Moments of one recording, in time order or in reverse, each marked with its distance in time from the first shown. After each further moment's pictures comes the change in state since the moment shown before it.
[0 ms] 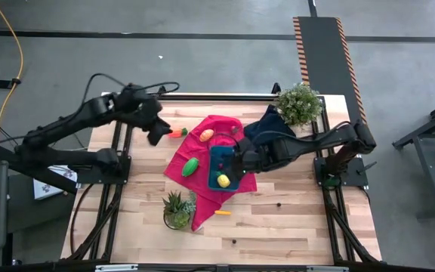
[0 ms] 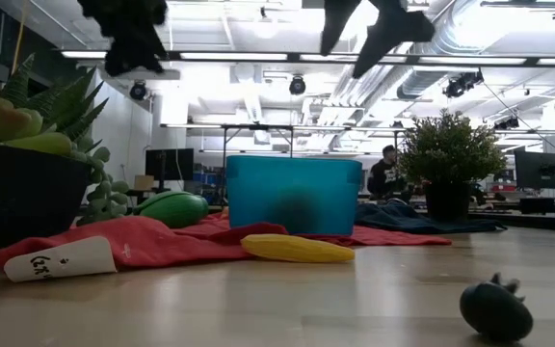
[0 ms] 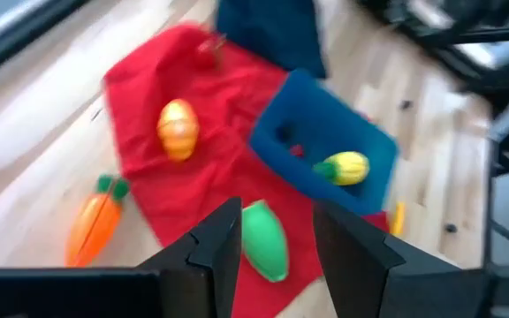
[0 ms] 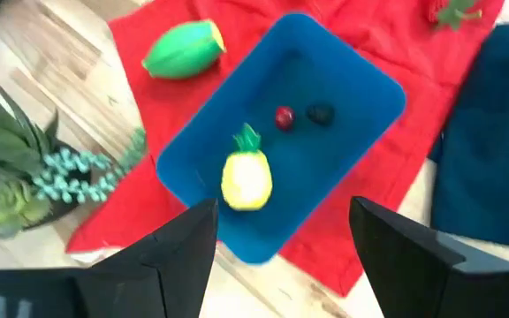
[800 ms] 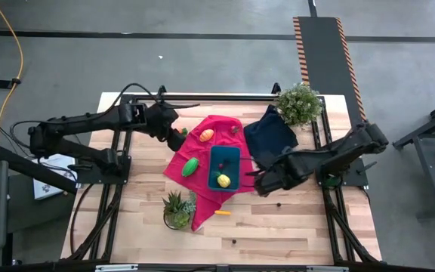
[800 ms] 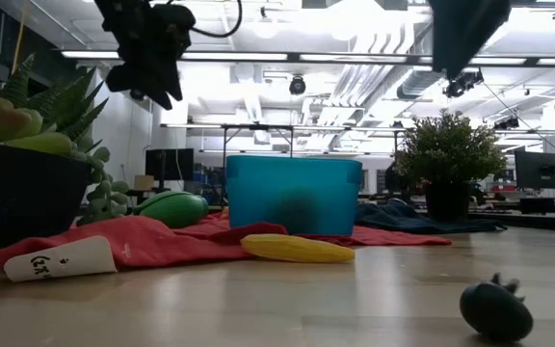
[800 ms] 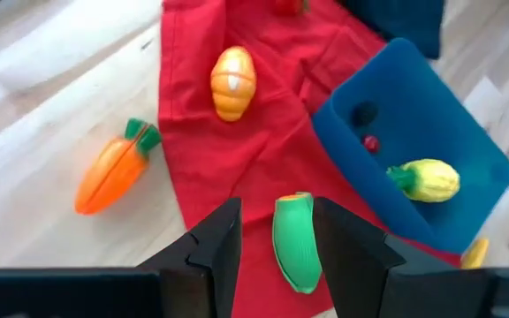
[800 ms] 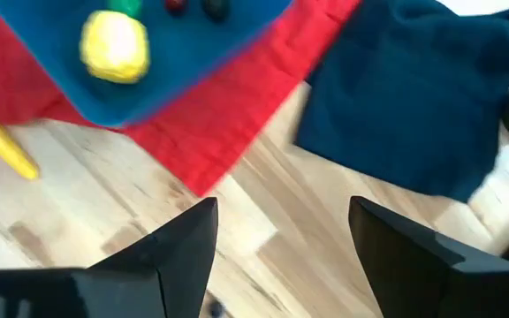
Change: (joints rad) left arm -0.235 0.193 0.000 0.015 -0.346 -0.334; right arm 0.161 -0.135 -0.160 -0.304 0.092 -0.017
